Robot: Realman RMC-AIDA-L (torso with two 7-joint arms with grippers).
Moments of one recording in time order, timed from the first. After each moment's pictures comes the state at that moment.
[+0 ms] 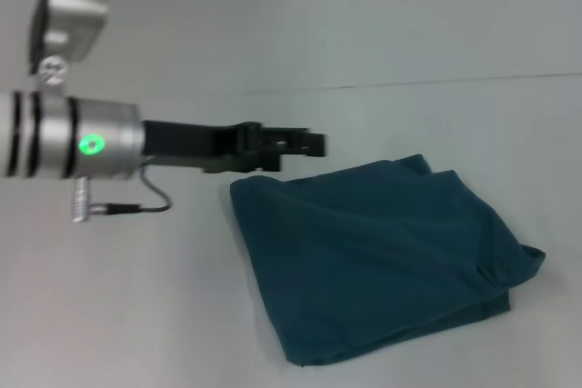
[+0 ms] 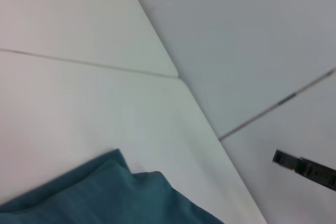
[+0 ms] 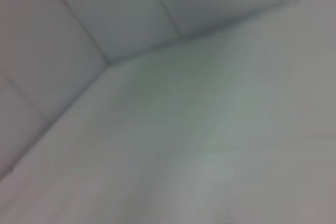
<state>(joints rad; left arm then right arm) -0.75 -2.07 1.06 0.81 1.90 1.37 -2.50 0.42 1.90 -0.45 -0.90 -2.05 -1.51 2.04</state>
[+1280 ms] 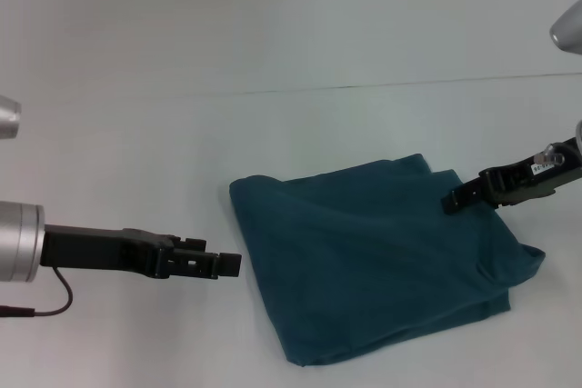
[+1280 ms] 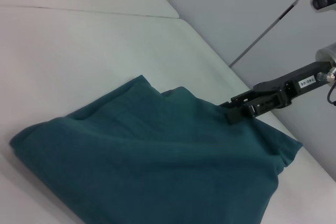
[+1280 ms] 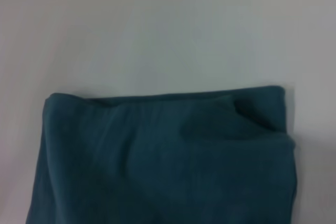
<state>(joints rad) -0.60 -2.07 0.84 0.84 2.13 1.62 -2.10 0.77 2.01 -0.70 -0.87 -2.67 -1.47 2.55</state>
